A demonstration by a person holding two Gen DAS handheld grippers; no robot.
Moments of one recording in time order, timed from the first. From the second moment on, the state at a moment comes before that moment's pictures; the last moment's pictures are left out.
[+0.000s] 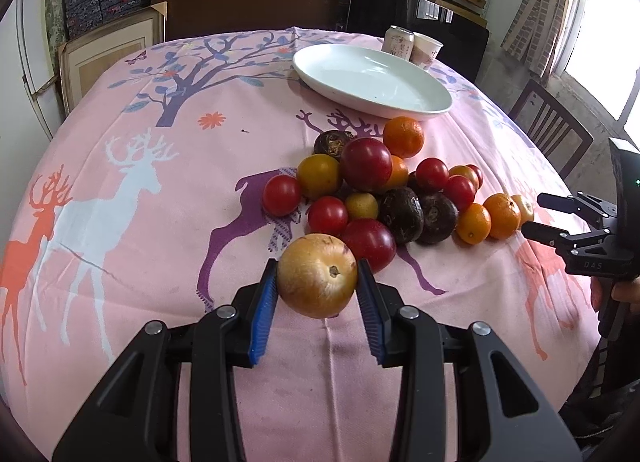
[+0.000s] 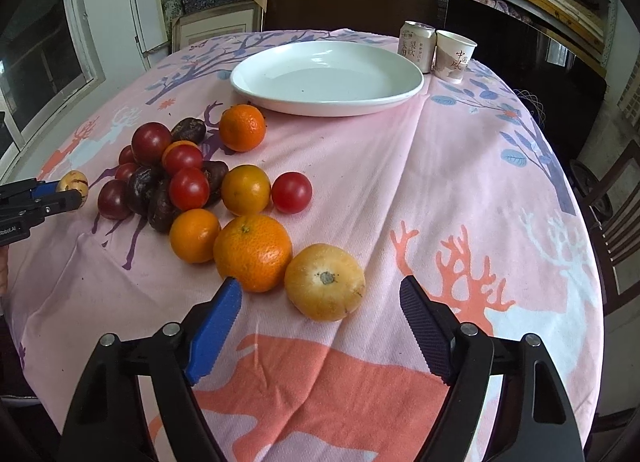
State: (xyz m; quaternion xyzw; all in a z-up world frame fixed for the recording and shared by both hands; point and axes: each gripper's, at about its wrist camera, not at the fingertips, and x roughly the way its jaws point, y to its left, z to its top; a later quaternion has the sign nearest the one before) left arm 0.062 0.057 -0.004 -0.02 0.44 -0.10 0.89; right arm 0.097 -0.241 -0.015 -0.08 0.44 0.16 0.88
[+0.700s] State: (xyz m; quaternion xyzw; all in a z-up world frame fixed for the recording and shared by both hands) left arm 0.103 0.015 0.045 0.04 0.41 -0.09 0.91; right arm 0.131 -0.256 -0.006 -0.04 0.44 0.18 0.88
